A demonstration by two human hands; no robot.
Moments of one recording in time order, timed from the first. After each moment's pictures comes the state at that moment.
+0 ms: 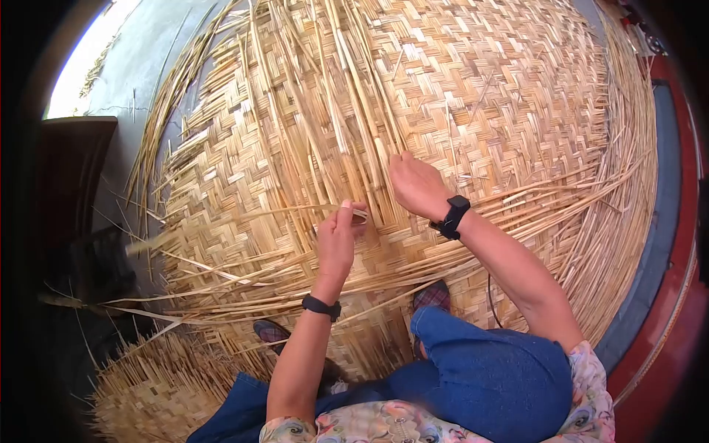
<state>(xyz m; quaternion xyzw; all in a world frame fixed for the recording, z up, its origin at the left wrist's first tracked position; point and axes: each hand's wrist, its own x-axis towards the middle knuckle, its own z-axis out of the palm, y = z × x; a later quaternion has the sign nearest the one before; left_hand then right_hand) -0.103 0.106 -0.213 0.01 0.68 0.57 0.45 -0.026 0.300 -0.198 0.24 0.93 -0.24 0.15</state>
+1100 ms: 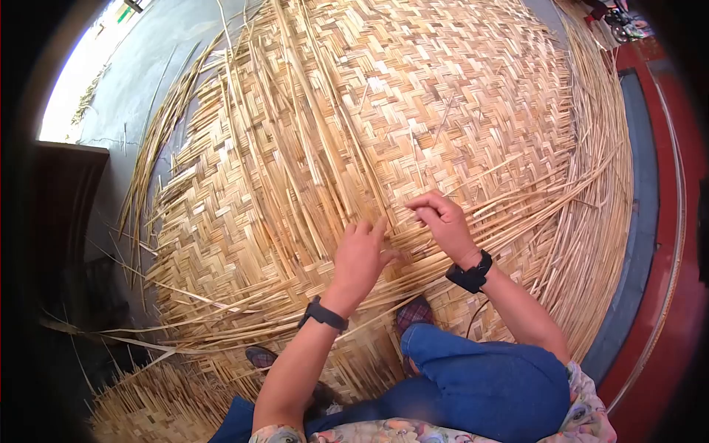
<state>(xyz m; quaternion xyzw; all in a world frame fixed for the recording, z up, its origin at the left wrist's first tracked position) -0.061 0.154 -0.177 0.54 0.78 0.23 0.20 0.079 0.312 -0.158 0.34 0.72 -0.59 -0.14</state>
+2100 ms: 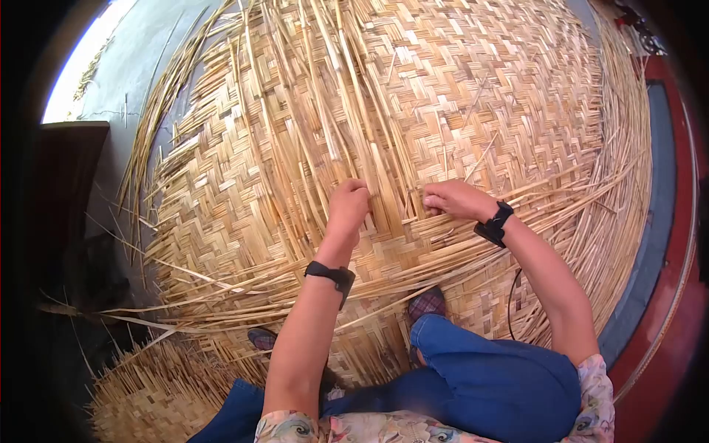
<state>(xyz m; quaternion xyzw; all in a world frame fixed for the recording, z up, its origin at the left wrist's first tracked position) -0.127 0.170 -0.263 0.04 0.72 0.47 0.51 0.058 0.369 -0.217 0.21 0.82 -0.46 0.26</state>
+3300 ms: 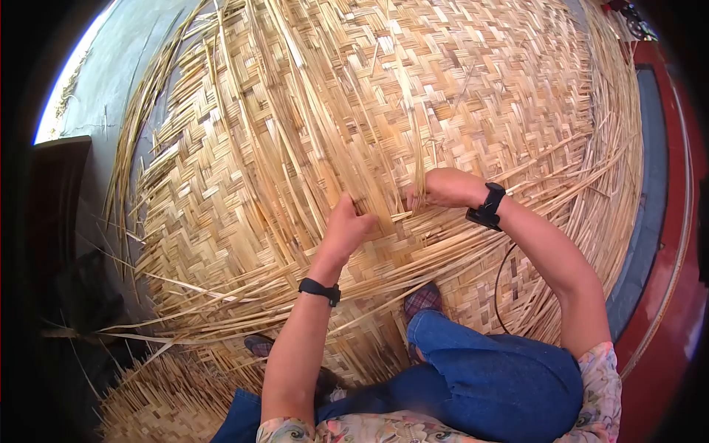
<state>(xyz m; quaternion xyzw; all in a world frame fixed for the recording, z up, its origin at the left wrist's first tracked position) -0.098 0.153 -0.256 0.13 0.62 0.51 0.59 0.050 0.378 -0.241 0.12 0.87 -0.34 0.32</state>
